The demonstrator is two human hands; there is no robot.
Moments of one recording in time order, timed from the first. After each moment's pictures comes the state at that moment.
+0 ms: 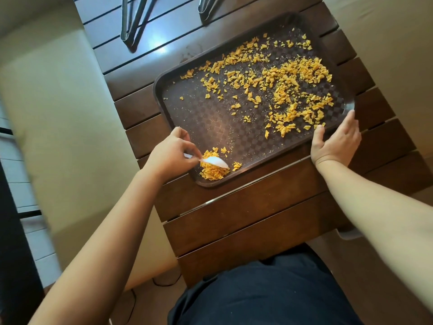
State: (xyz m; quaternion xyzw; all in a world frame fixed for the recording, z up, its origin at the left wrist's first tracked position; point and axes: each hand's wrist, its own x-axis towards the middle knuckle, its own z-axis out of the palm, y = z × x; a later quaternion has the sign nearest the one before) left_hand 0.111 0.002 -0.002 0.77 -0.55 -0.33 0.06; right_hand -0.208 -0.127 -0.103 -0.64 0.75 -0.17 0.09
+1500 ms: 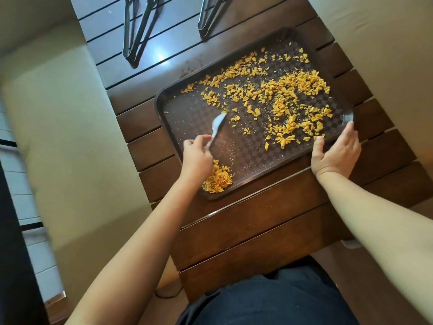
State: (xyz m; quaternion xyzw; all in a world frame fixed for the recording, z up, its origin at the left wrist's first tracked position) left_hand 0.065 -0.033 -0.026 0.83 -0.34 -0.37 0.24; right_hand -0.207 -0.127 -0.102 -0.64 0.75 -0.17 0.09
